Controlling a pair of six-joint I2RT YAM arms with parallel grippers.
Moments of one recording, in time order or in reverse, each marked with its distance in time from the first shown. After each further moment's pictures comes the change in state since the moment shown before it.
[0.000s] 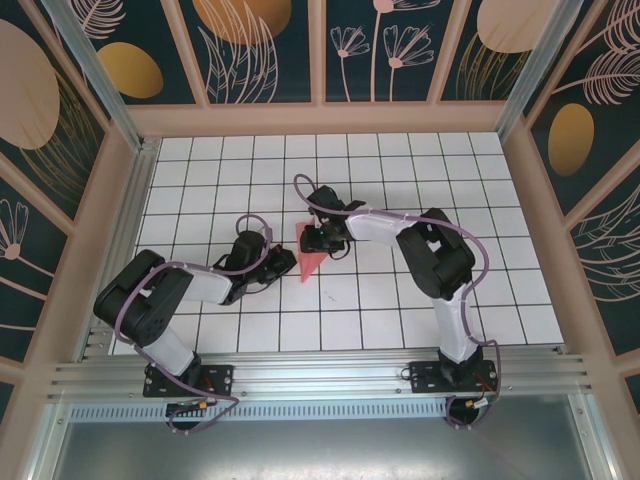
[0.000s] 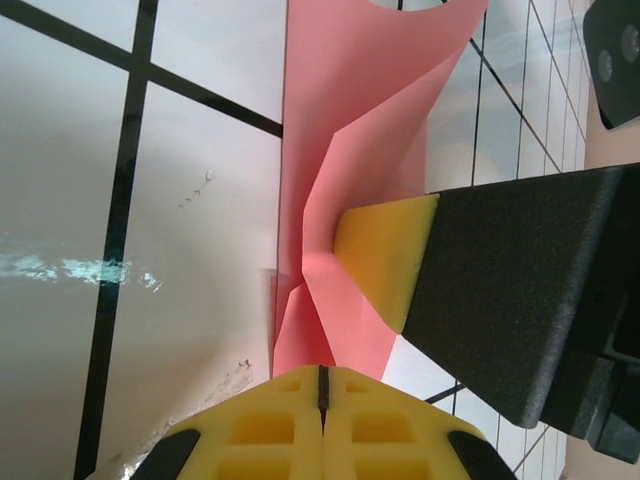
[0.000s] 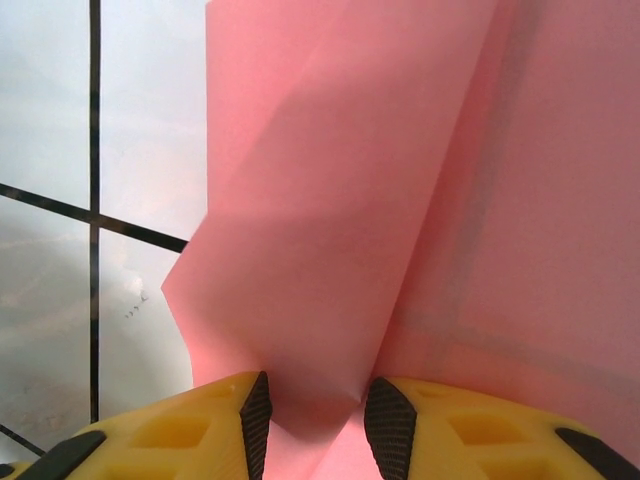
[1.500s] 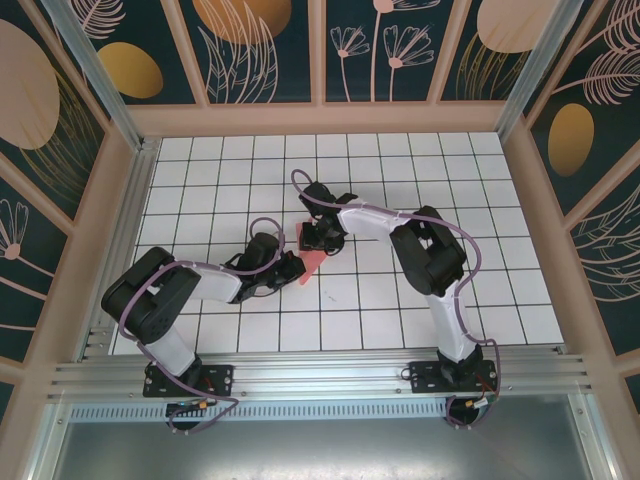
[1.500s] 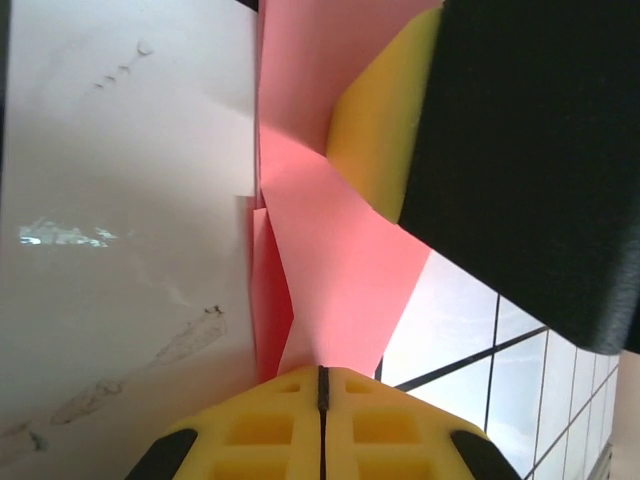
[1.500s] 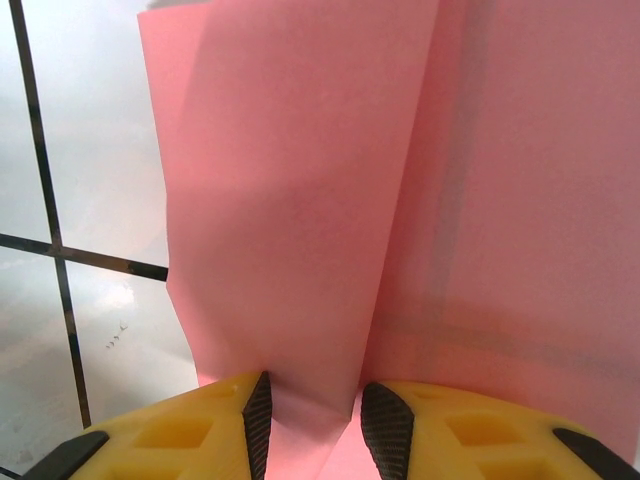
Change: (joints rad) left arm -0.083 0.036 0.064 -0.132 -0.034 0.031; right arm 0.012 0.071 0.130 -0.157 0.037 0.089
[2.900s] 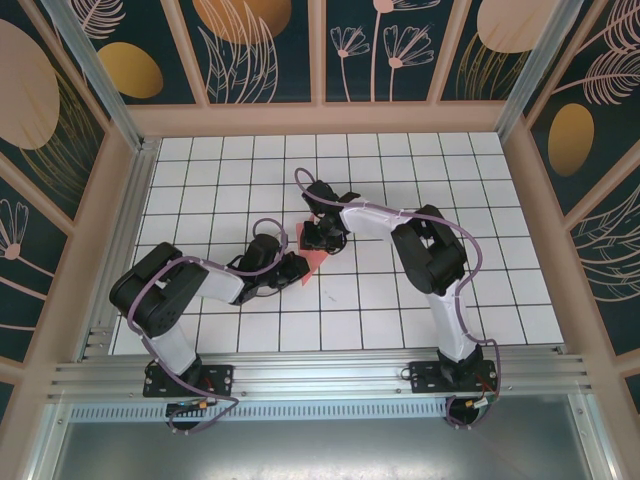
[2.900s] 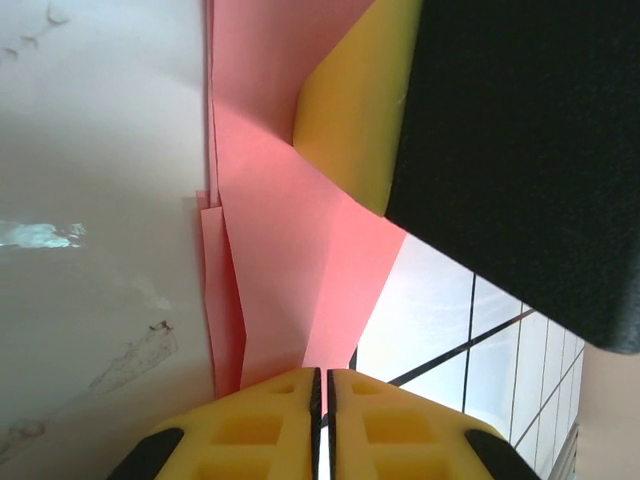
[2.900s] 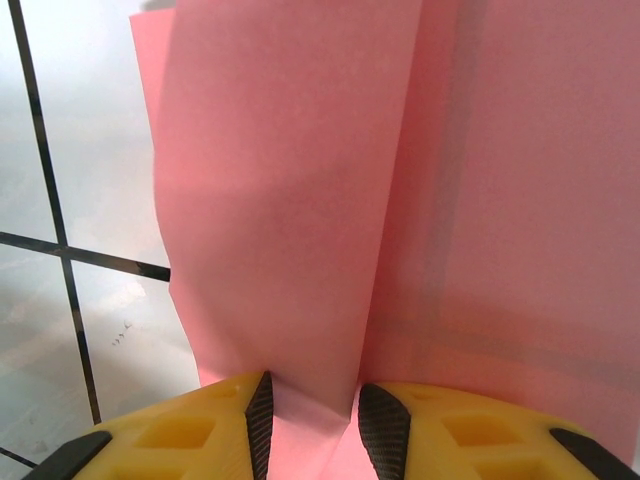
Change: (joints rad) left arm -0.001 0.055 -0.014 0.119 0.056 -0.025; right arm -0.017 0.001 -0.007 0.008 -0.046 0.003
